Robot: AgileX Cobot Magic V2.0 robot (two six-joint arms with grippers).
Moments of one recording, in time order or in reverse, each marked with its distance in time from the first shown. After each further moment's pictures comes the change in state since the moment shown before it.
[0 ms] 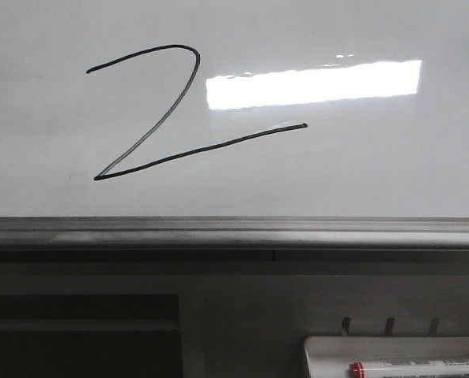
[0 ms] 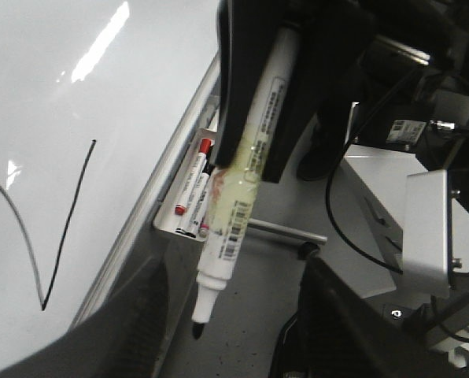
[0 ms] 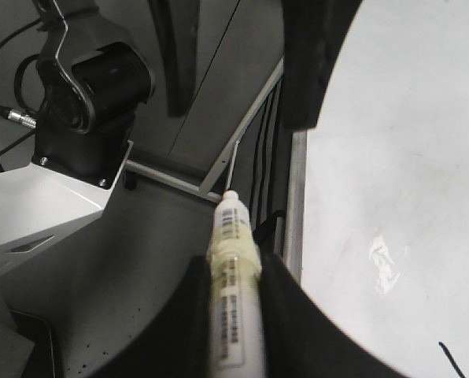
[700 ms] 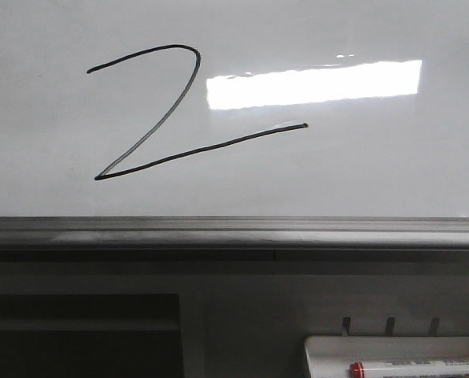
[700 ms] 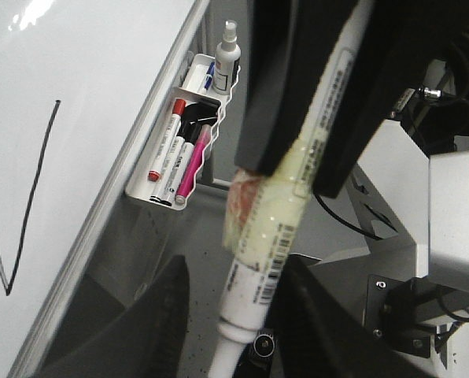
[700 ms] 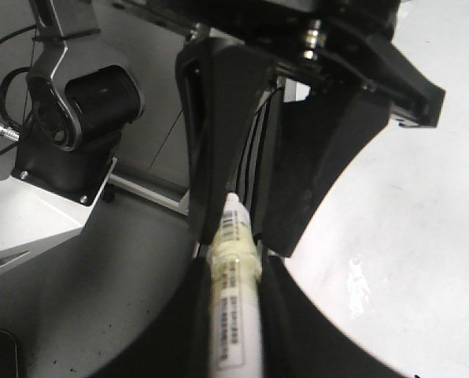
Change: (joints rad) left arm -0.008 0.132 -0.004 0.016 0.029 0.014; right arm 0.068 0.002 0.000 -0.039 -0.076 -0.006
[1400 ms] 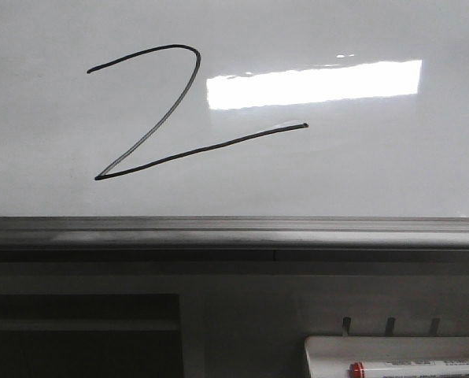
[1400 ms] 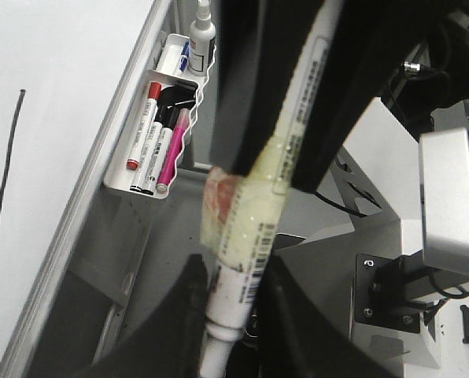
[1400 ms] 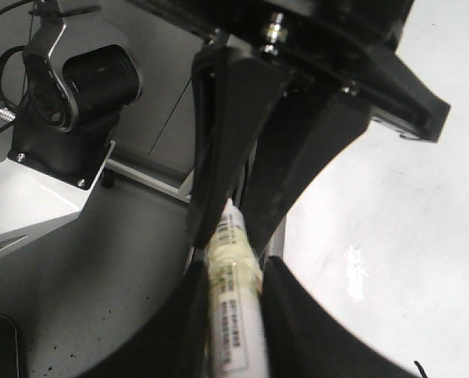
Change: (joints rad) left arm -0.002 0.052 -0.006 -0.014 0.026 0.051; right arm -0.004 0.006 0.002 -0.025 -0.007 0.022
